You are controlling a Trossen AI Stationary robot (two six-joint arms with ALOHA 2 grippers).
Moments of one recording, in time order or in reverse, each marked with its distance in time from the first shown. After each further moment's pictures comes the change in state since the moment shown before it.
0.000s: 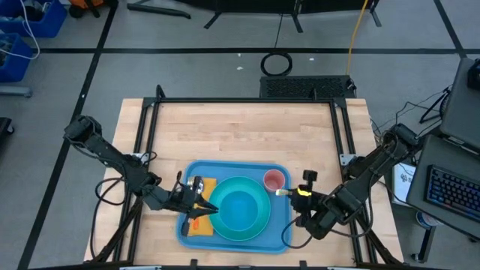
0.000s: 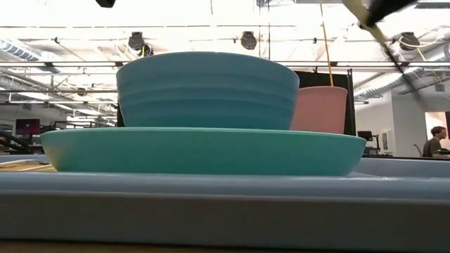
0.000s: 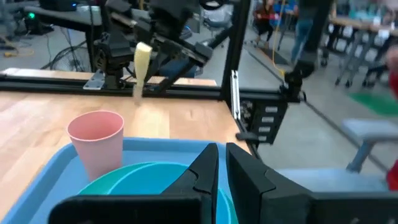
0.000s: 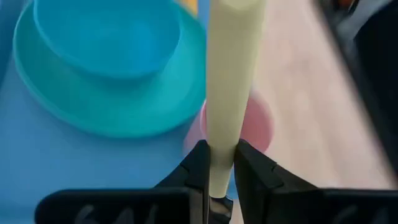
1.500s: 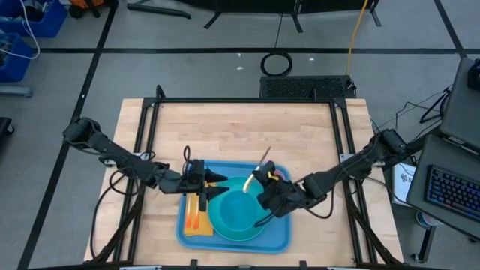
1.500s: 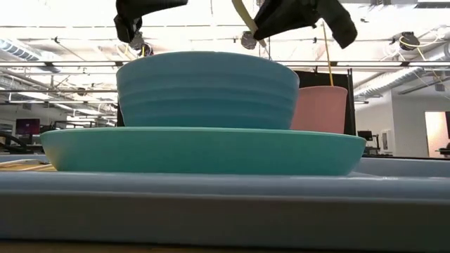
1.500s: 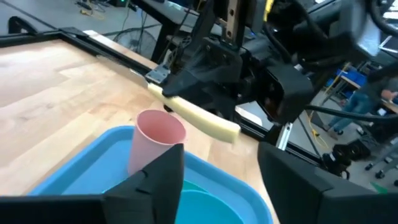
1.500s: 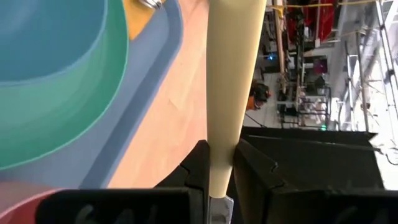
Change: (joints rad) left arm 0.197 0.000 0.000 0.007 -0.051 -0.339; right arm -0.268 0.159 -0.001 0.630 0.194 -1.382
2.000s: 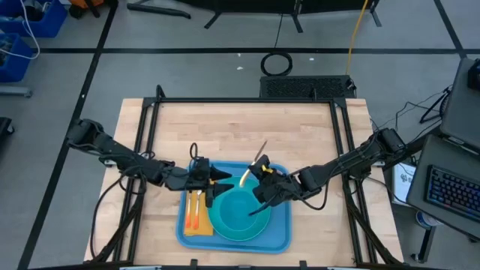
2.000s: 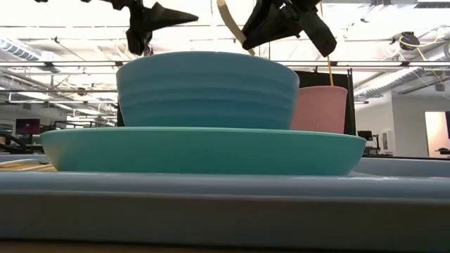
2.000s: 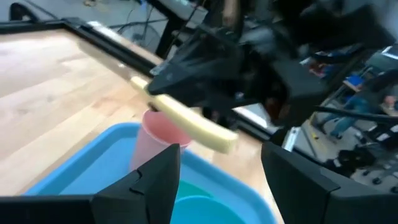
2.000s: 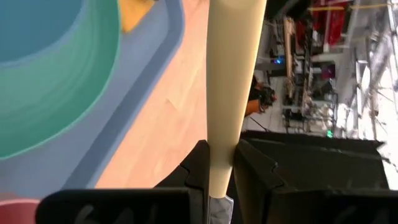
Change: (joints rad) left arm 0.069 0.052 0.001 0.039 0.063 -0.037; right arm -0.086 0.005 0.000 0.053 -0.088 -0.099
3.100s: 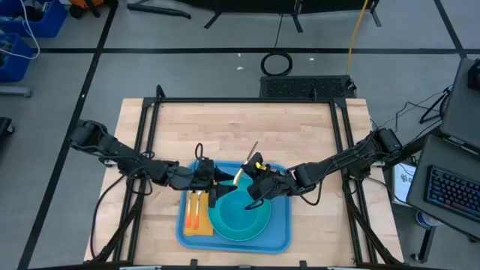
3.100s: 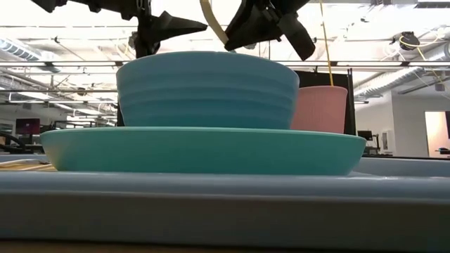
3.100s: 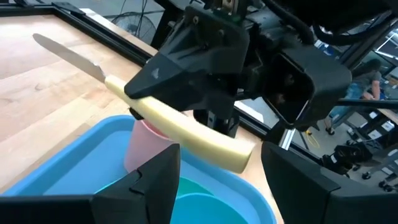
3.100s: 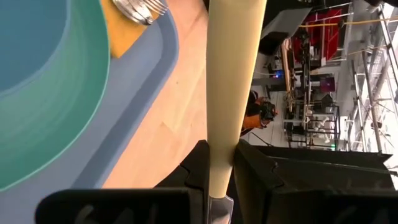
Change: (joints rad) left arm 0.030 0.058 -0.001 0.051 0.068 -0.019; right arm -0.053 0.030 0.000 0.151 -0.099 -0.083
